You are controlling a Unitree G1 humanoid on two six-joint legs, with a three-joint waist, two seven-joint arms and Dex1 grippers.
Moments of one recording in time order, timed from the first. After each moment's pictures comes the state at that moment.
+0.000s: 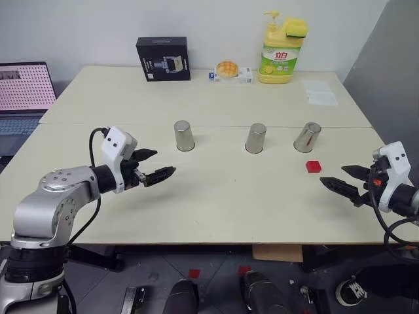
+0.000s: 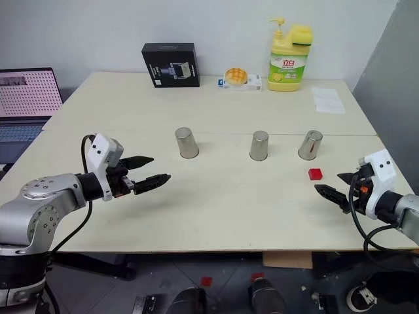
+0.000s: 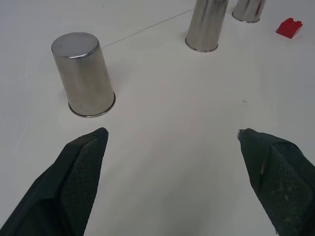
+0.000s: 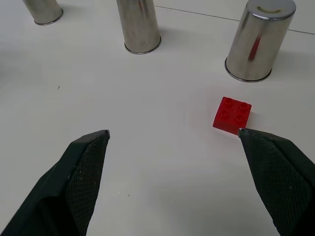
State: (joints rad) left arm -0.34 0.79 0.20 -0.22 -0.51 0.77 -0.82; right arm -0.11 -0.84 -0.45 -0.40 0.69 1.00 0.64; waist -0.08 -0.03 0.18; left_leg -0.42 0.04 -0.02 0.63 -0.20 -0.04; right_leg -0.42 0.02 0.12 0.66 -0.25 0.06
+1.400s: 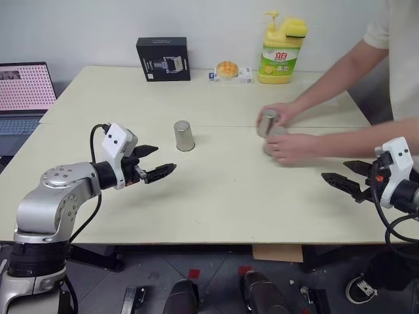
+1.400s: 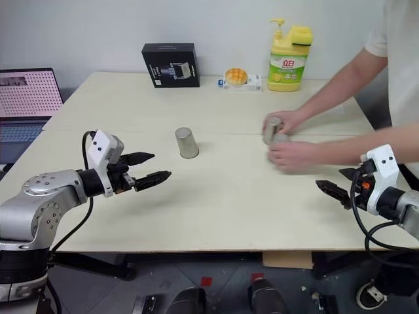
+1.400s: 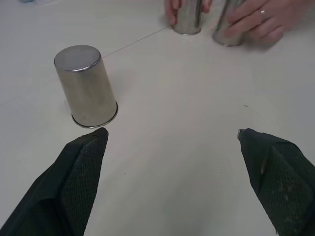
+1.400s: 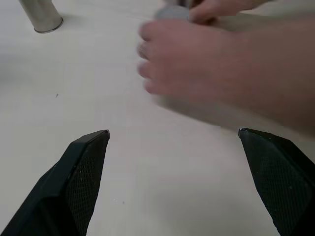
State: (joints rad) left arm -0.37 0.79 0.18 -0.18 -0.49 0.71 -0.84; right arm -0.13 -0.85 -0.45 -0.39 0.69 0.99 0.64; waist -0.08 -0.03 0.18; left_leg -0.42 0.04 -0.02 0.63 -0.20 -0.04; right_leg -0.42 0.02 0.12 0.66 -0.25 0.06
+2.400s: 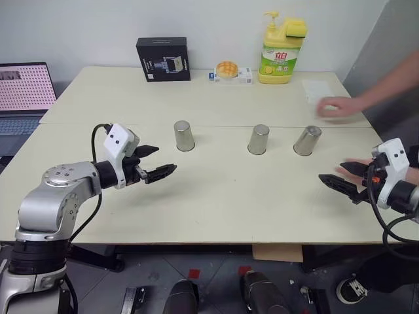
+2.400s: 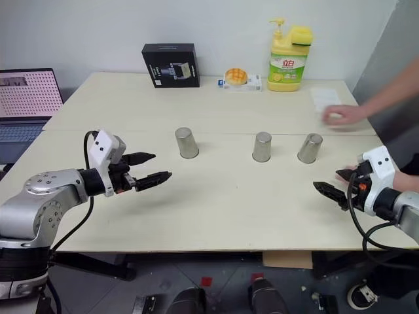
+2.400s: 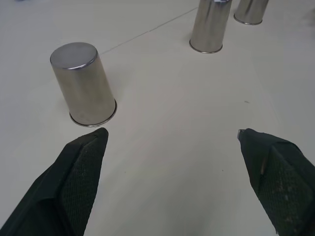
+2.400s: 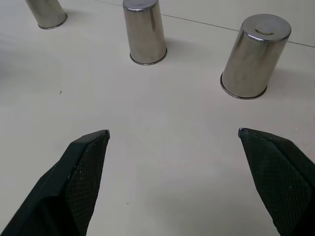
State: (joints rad) left arm -0.37 0.80 0.16 -0.17 -0.47 0.71 -0.86; right arm -0.13 -0.85 -0.41 -0.39 0.69 0.97 0.64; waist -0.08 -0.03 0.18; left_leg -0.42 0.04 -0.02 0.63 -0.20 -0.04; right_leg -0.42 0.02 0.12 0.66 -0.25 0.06
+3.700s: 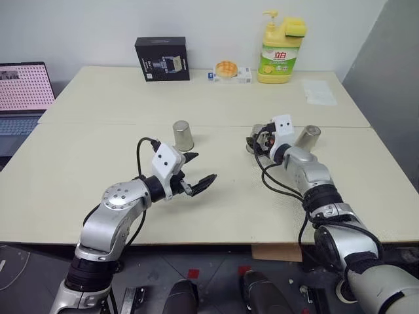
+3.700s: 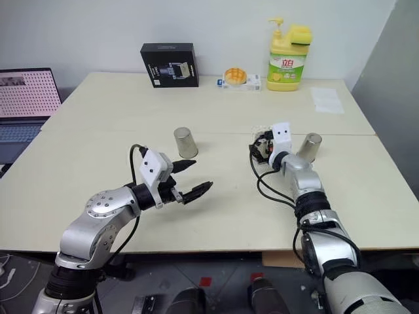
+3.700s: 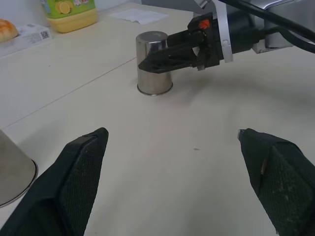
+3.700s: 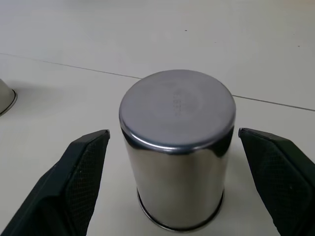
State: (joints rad) left arm -0.29 0.53 -0.02 -0.32 -0.35 0.51 -0.69; right arm -0.93 -0.20 -0.02 0.85 0.19 0.21 0.35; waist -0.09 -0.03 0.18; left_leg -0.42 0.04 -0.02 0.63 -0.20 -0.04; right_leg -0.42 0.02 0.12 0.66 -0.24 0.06
